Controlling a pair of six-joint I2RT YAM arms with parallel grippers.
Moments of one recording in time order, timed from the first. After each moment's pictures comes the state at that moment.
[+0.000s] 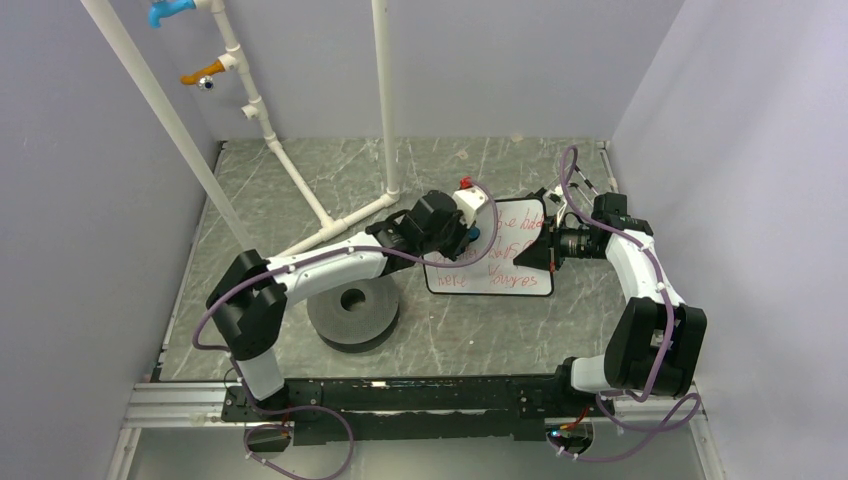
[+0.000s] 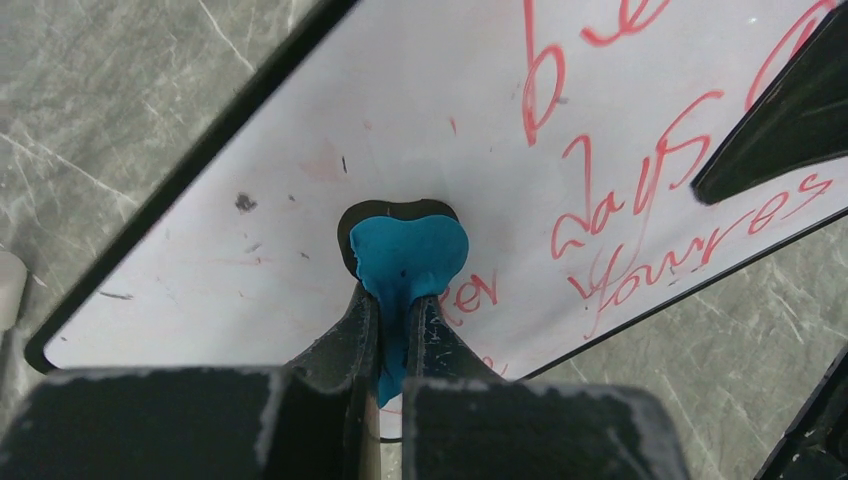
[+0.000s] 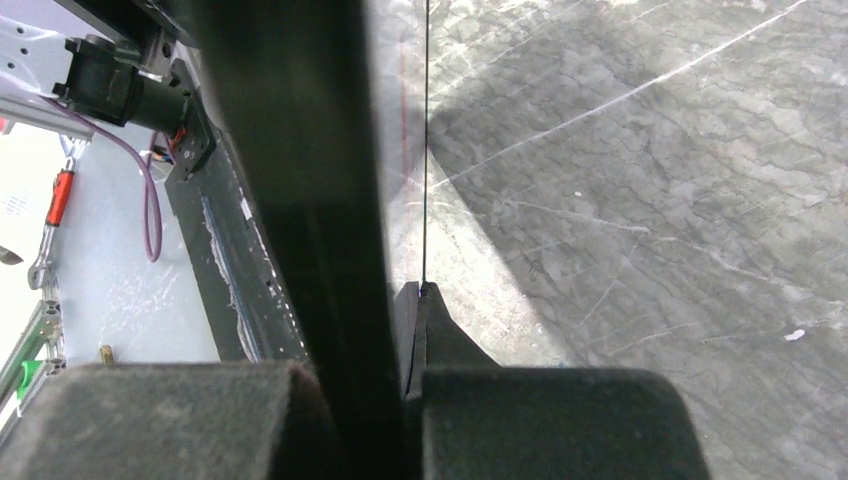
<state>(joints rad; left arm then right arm) -0.92 1.73 1.30 -0.08 -0.05 -0.07 -0.19 1.37 0.96 -0.87 -1.14 -0.61</state>
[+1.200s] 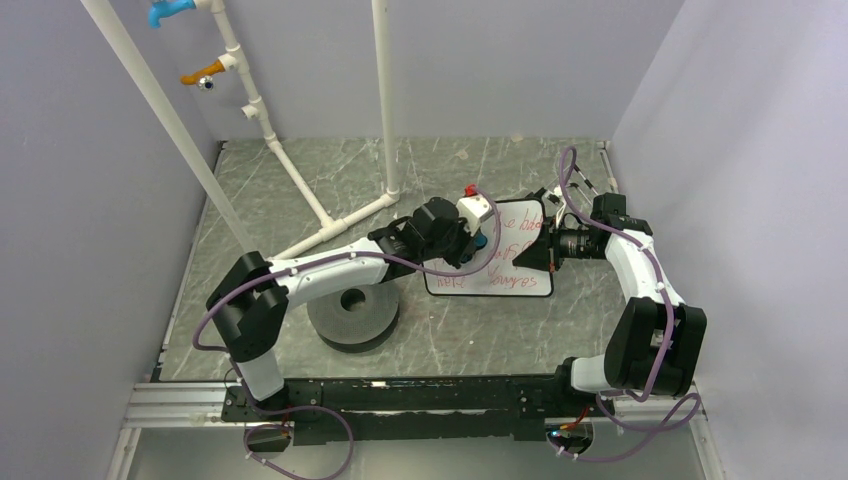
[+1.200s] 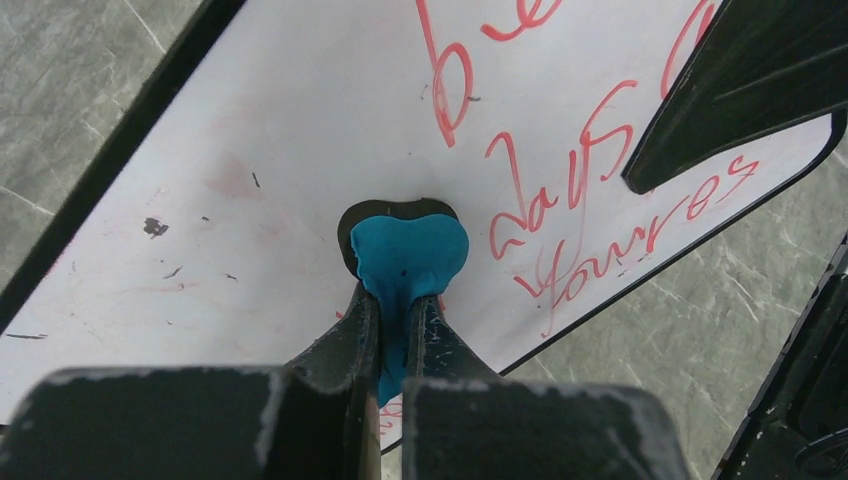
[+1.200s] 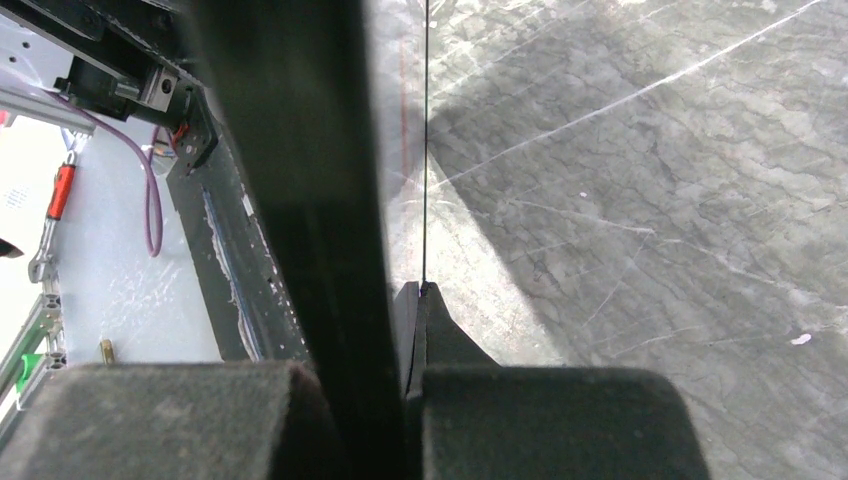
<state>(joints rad) -0.95 1.73 1.28 -0.03 0.00 -0.07 -0.19 1.37 0.96 -0.88 -1.14 -0.63</state>
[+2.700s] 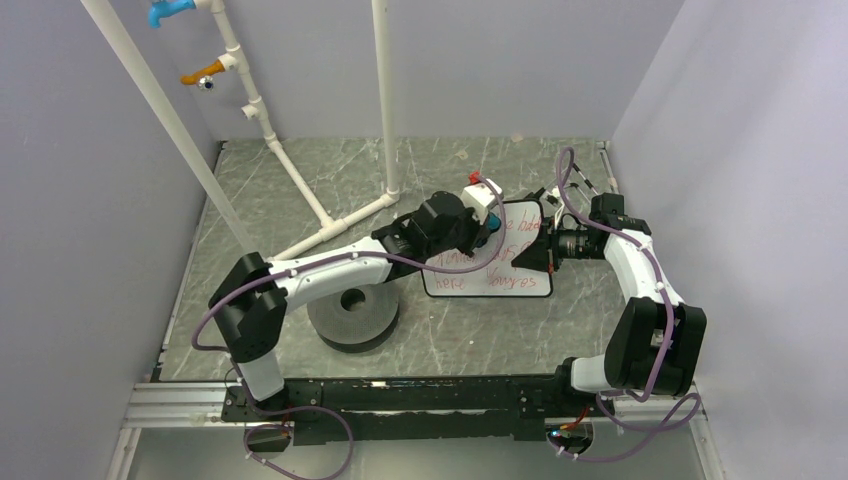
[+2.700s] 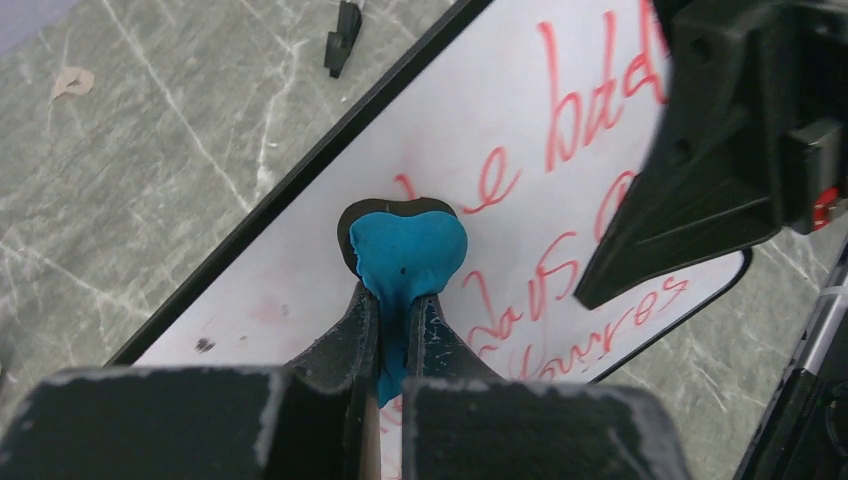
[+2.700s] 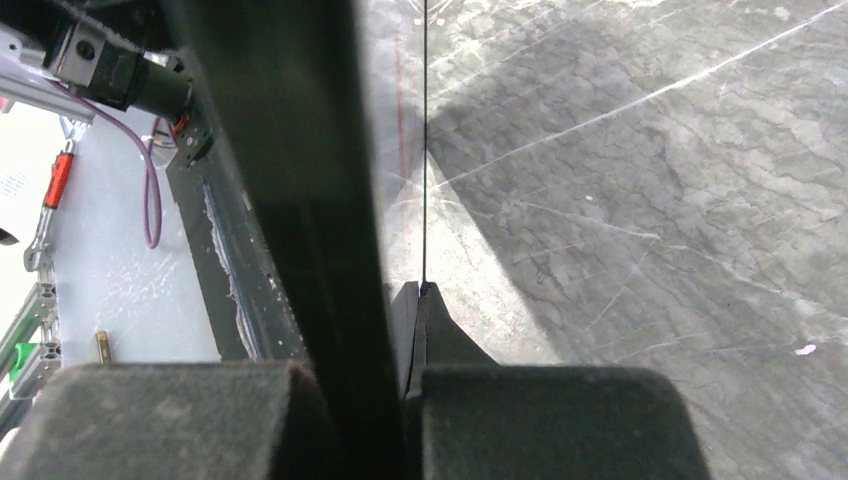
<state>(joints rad) -0.97 1.73 1.33 0.07 -0.06 -0.09 -0.18 1.37 0.96 -0.89 -1.15 -0.65</state>
